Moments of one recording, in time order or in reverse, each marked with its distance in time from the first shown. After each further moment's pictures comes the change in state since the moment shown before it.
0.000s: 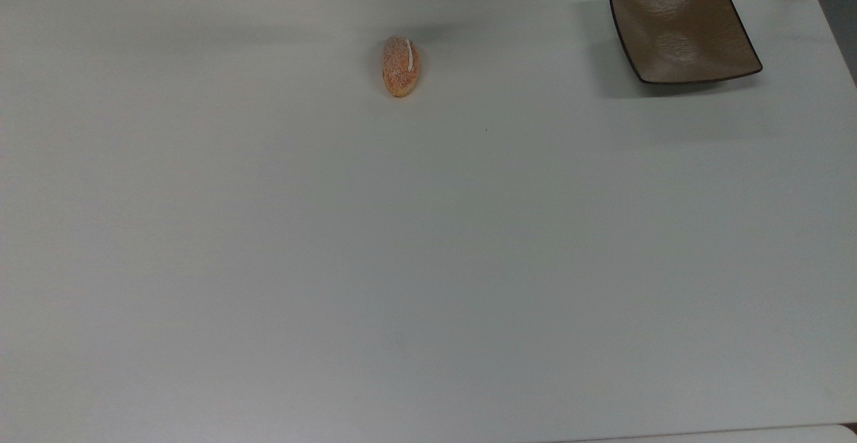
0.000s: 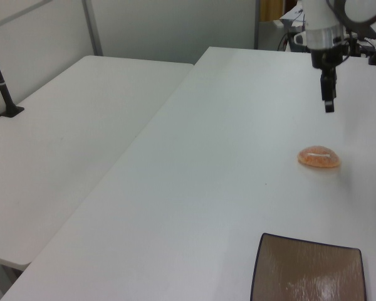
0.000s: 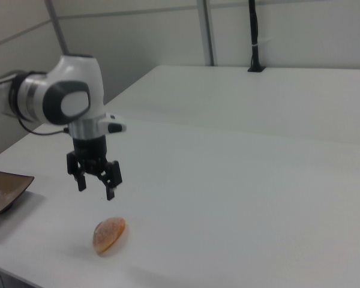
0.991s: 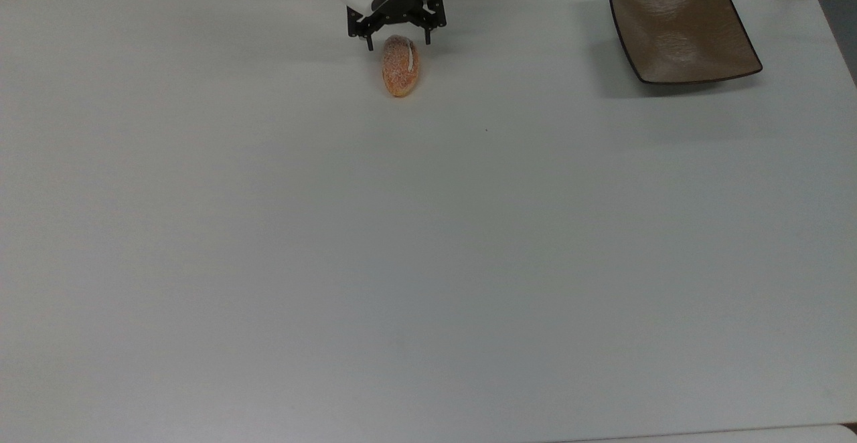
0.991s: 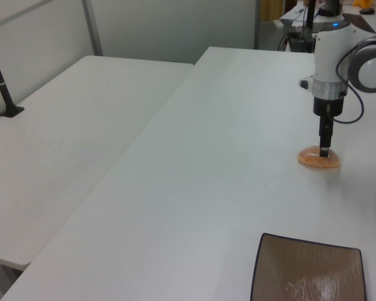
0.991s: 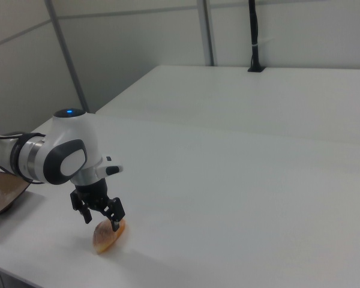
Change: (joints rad) arm 0.021 0.021 0.038 -0.333 0.003 0.511 -0.015
